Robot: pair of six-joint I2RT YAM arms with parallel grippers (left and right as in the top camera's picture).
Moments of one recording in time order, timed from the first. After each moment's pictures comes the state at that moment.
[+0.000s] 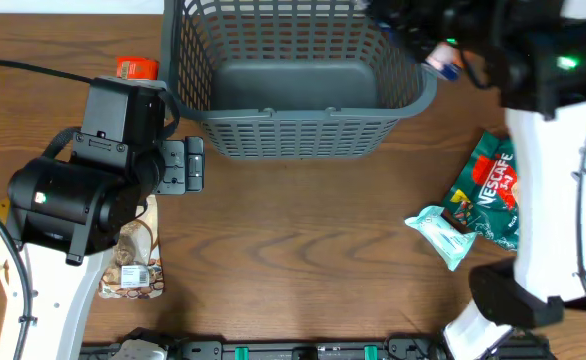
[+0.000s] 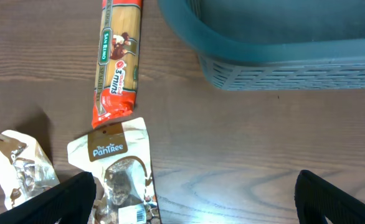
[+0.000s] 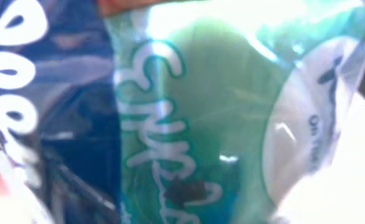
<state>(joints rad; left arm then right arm) -0.28 1.26 1.64 -1.38 -0.17 -0.21 0.27 1.85 2.44 -1.14 -0.34 -0.64</state>
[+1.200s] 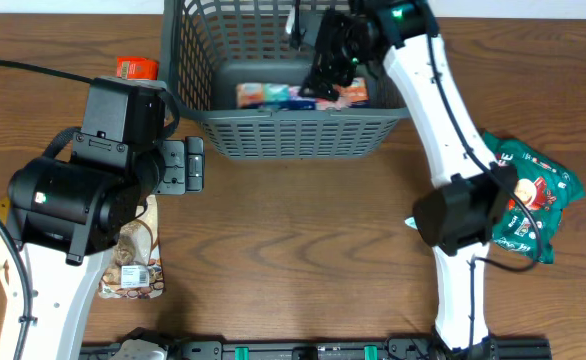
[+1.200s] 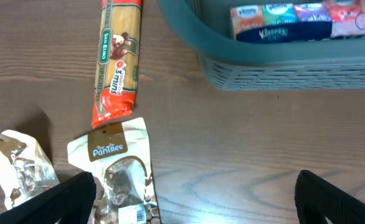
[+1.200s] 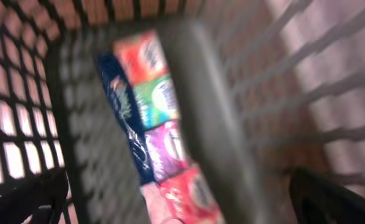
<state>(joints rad) -0.28 1.26 1.64 -1.38 -0.17 -0.21 0.34 2.25 2.43 -1.15 -0.42 -0.85</state>
